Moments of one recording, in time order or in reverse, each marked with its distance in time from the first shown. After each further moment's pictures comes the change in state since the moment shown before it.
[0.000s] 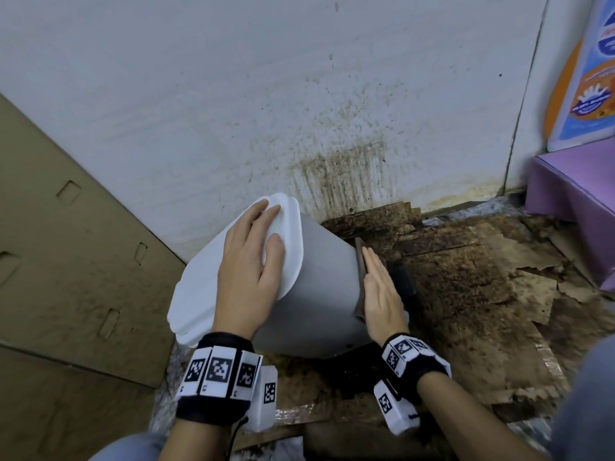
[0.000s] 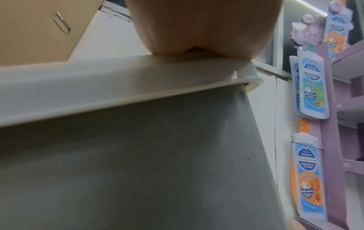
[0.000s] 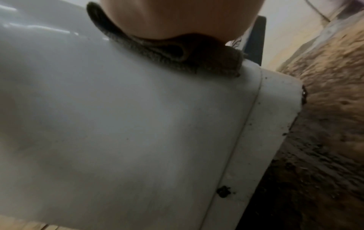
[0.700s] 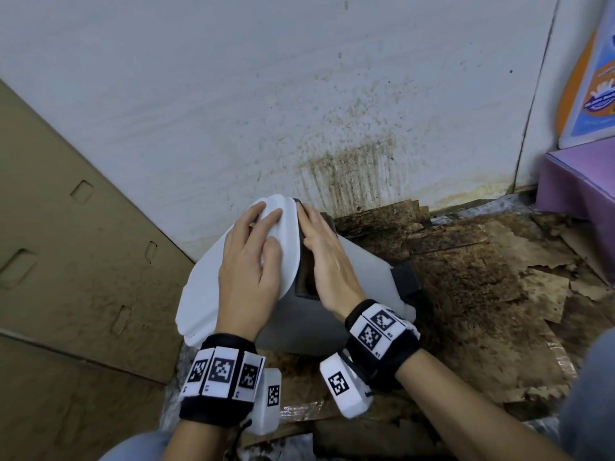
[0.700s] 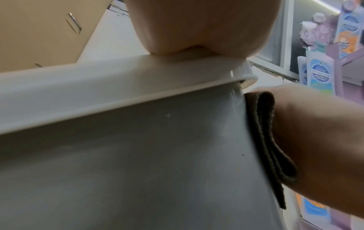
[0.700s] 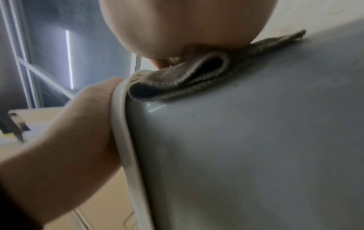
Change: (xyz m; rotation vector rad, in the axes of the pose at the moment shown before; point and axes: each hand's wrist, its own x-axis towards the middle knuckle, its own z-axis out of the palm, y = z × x) left_hand -0.007 -0.009 -0.011 0.020 0.051 -0.015; right_hand 0.019 -0.140 0.024 0.166 -0.239 -0.208
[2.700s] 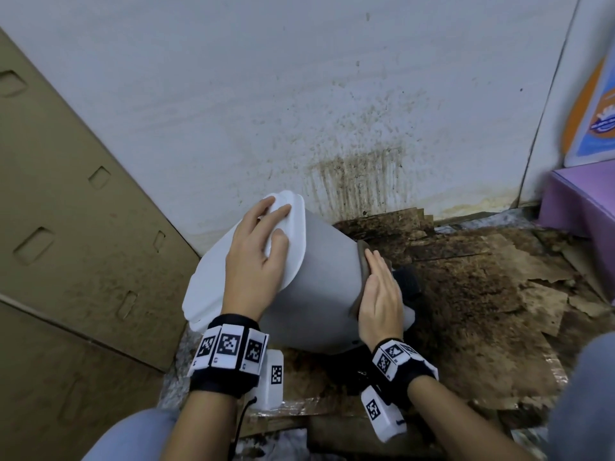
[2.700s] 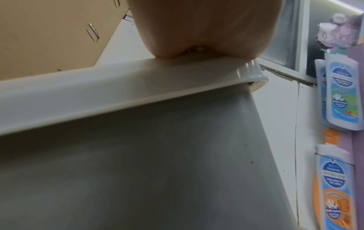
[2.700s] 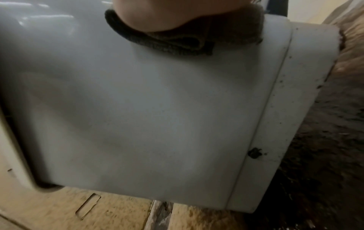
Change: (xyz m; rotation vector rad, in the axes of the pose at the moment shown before) left_hand 0.000 -0.009 -0.005 -0.128 0.021 -0.075; right_hand -0.060 0.119 0.000 -0.241 0.460 0.089
